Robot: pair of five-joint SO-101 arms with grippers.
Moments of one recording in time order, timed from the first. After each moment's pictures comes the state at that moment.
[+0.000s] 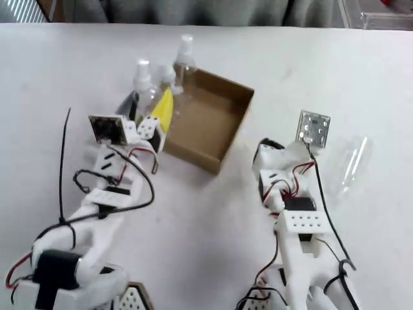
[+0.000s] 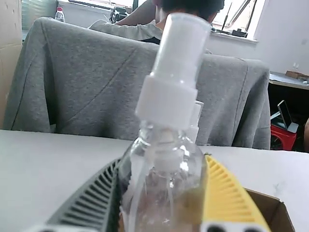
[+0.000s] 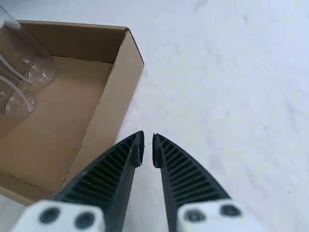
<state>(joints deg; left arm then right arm) 5.1 -12.2 71.2 -49.3 12.4 -4.3 -39.4 72.4 10.1 -13.1</state>
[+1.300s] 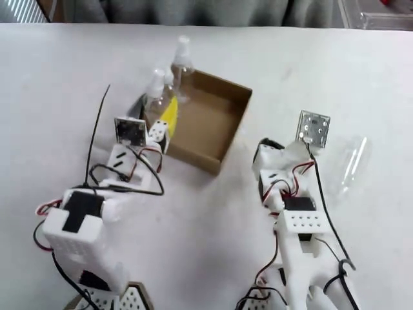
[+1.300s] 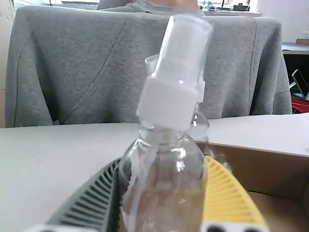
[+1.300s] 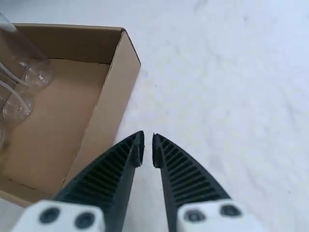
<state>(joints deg) 5.1 15.6 61.4 -64.8 4.3 -4.3 -39.4 72.4 10.0 -13.1</state>
